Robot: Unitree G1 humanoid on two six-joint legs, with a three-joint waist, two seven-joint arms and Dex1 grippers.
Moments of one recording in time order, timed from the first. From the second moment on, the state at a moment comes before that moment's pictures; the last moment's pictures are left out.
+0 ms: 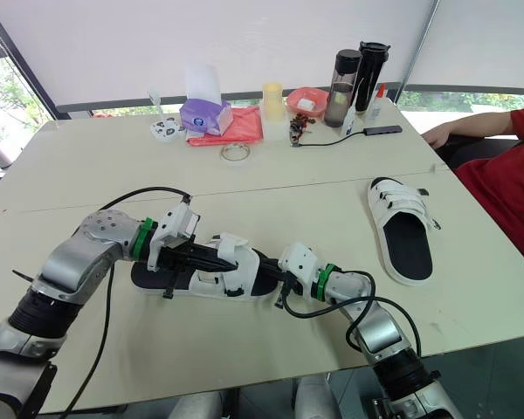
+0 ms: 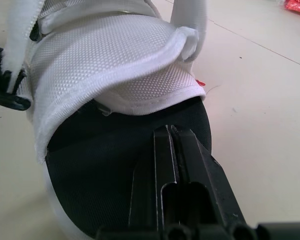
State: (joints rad) left arm -0.53 0.68 -0.24 -0.12 -0.42 0.39 -1.36; right arm -0.20 -0.41 0.30 -0.01 0.10 0.06 0.75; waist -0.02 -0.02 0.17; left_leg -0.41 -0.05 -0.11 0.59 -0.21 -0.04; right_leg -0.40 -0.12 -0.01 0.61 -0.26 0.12
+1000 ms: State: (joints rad) left arm -0.52 0.66 -0.29 -0.05 -0.36 0.32 -1.41; right arm -0.19 -0.40 0.30 -0.01 0.10 0.06 0.73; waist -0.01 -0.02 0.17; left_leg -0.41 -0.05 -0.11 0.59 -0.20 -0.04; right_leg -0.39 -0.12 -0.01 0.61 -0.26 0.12
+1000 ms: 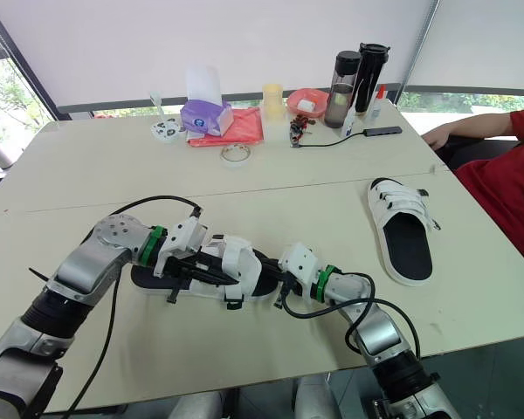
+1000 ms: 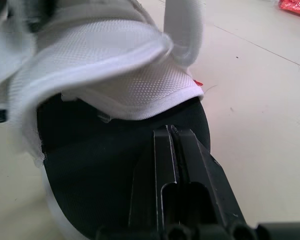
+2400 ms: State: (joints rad) left arm -0.06 0.69 -0.10 -0.43 -0.66 0.76 -1.04; right arm -0.20 -0.41 0.30 0.02 0.10 0.04 0.76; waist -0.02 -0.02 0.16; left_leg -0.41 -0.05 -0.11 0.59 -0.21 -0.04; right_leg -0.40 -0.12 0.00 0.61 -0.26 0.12
